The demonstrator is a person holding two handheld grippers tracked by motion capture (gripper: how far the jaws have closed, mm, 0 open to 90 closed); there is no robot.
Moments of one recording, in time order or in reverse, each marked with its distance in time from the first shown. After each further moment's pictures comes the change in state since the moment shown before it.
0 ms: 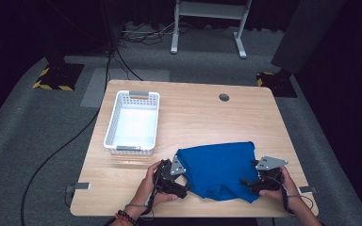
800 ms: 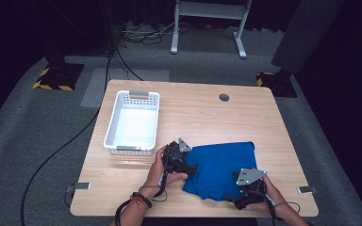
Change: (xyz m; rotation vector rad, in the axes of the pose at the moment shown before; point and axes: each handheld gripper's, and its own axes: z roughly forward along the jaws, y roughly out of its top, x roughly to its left) left arm 0.035 0.036 0.036 0.014 0.082 -0.134; right arm 0.062 0.020 0.014 0.040 0.155 -0.151
